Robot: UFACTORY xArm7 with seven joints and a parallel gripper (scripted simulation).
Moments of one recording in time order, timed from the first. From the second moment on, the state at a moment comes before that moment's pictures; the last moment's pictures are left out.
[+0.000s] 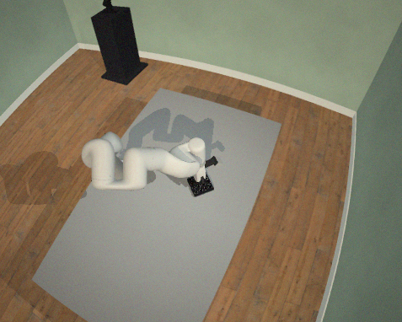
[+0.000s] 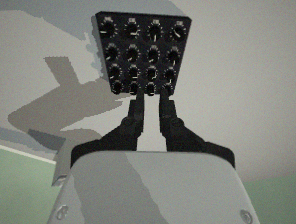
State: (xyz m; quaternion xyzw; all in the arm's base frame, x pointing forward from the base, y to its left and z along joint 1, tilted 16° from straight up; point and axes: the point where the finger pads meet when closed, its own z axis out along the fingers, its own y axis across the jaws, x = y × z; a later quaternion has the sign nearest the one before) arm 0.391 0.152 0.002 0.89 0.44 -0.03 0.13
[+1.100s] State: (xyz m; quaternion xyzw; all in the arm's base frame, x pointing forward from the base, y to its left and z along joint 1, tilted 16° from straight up) arm 0.394 0.144 -0.031 0.89 0.44 -0.03 0.13
